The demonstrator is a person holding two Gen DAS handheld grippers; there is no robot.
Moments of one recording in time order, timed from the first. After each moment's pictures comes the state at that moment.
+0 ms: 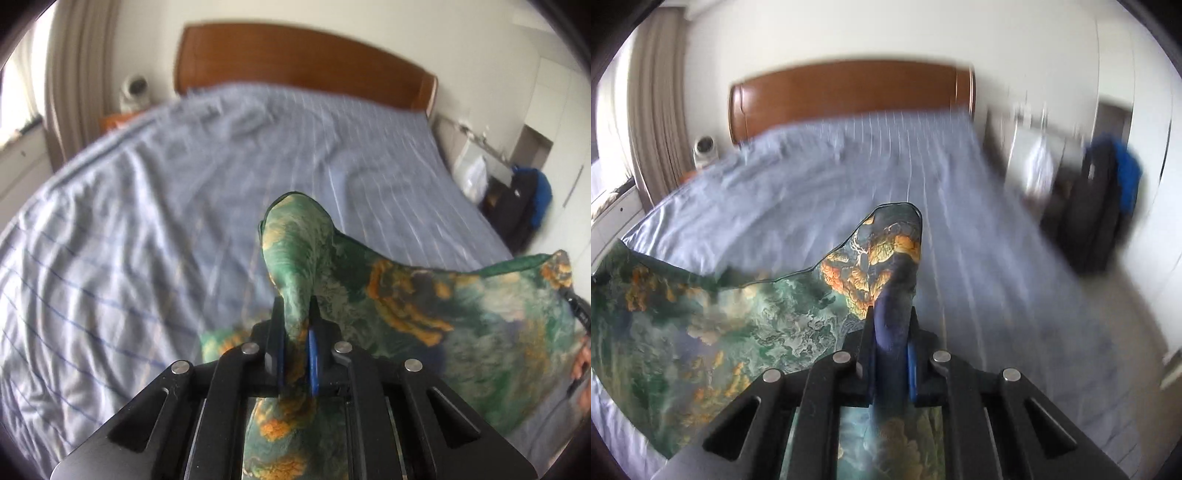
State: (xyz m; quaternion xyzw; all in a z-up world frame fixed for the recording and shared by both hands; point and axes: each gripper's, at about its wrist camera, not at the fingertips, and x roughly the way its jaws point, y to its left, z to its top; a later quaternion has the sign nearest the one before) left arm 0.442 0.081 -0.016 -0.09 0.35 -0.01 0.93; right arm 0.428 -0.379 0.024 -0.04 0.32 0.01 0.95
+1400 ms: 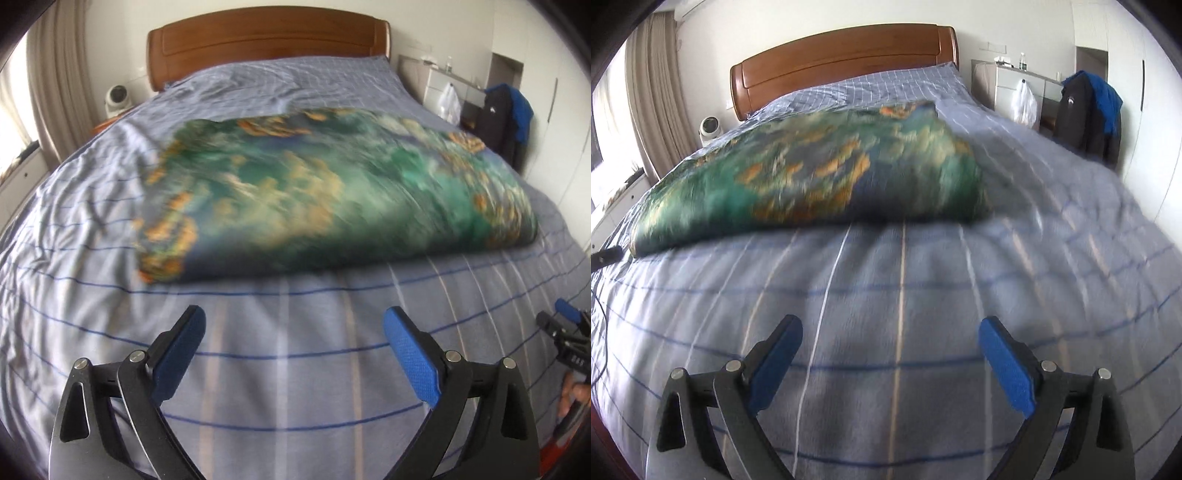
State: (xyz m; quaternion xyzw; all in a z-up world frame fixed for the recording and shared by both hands) left arm 0.236 -0.052 -0.109 0.01 0.40 -0.04 0.92; right arm 0.194 -0.352 -0.126 0.03 0.39 0.02 0.92
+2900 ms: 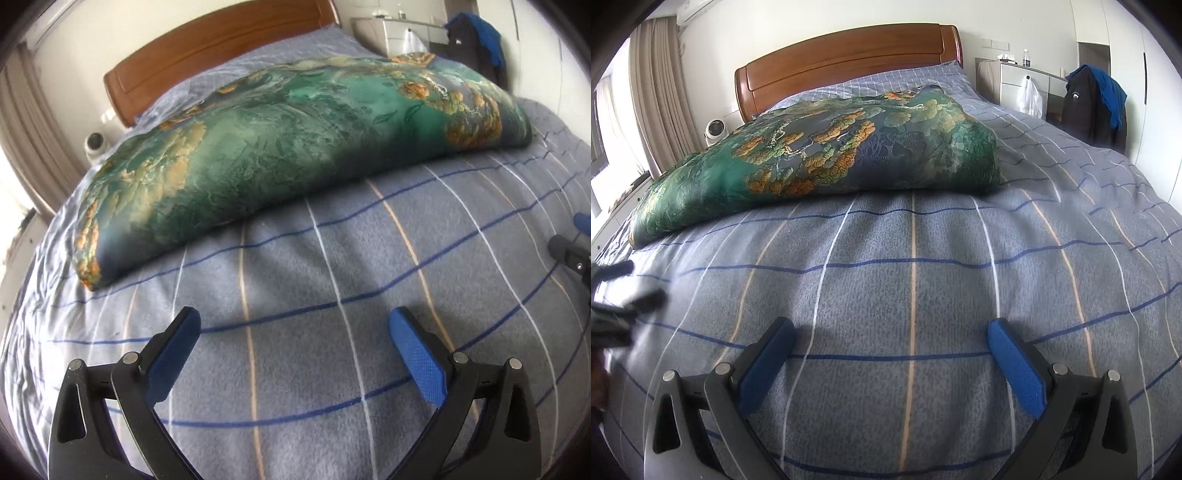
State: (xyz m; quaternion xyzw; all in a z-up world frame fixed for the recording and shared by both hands) left arm 0.222 -0.138 -0.151 0.14 0.40 -0.04 0.90; right arm 0.183 -0.350 -0.155 0.04 0.38 0.03 0.92
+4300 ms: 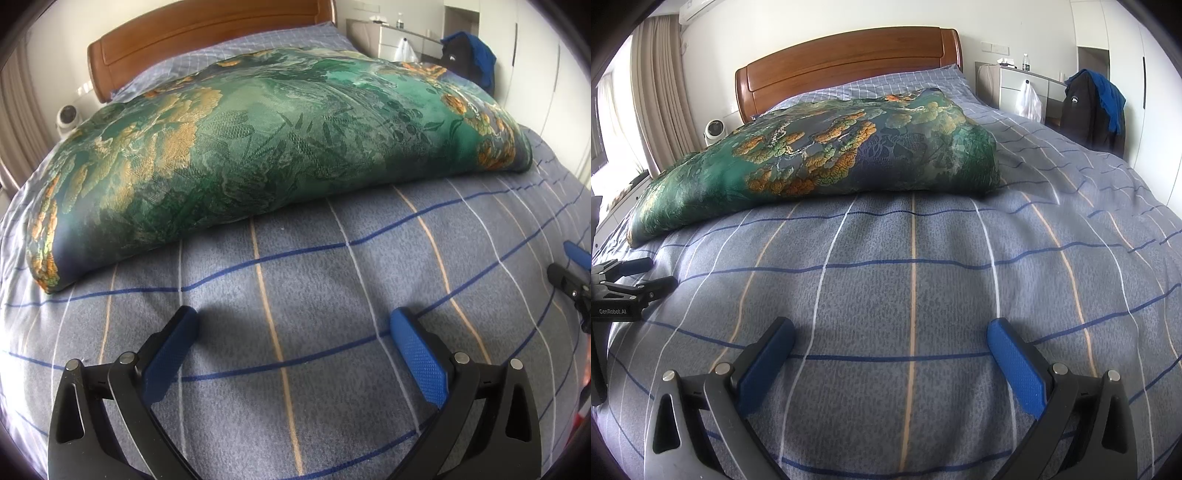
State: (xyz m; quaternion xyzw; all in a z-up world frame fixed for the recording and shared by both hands) left arm 0.261 -0.099 -0.158 0.08 0.43 -0.11 0.89; right arm 0.183 -0.347 -0.155 0.04 0.38 0.03 0.92
